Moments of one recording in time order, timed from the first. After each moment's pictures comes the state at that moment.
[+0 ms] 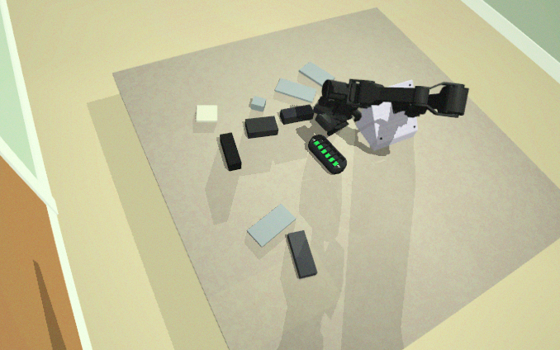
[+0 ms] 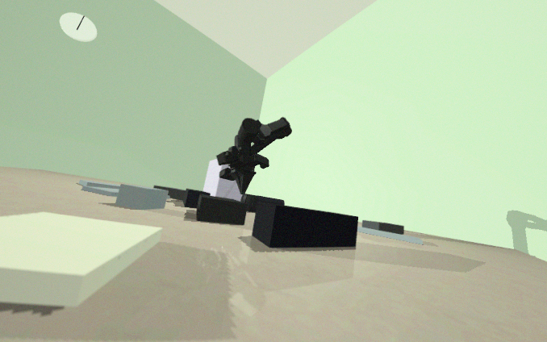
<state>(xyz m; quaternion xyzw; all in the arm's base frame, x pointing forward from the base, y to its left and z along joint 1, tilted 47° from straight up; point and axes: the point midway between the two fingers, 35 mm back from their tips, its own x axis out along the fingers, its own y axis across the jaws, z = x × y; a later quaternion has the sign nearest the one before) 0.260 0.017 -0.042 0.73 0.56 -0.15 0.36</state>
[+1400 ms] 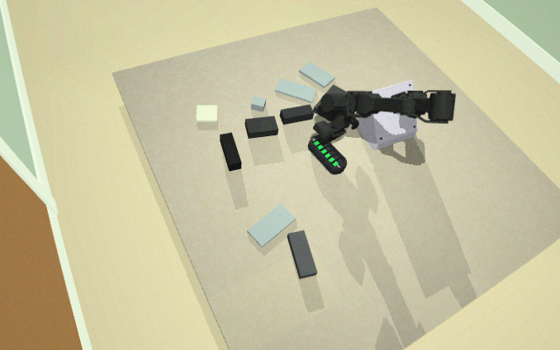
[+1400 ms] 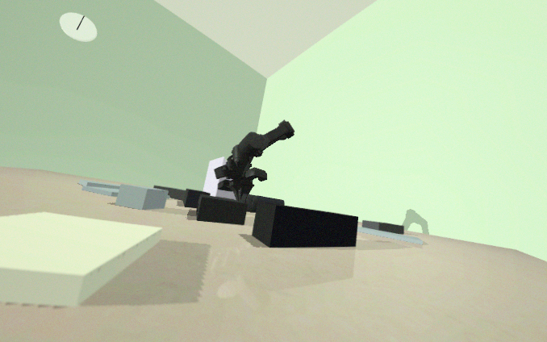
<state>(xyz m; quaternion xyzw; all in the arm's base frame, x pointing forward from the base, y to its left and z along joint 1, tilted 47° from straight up) 0.259 0.049 -0.069 0.73 0.57 -0.15 0.35</state>
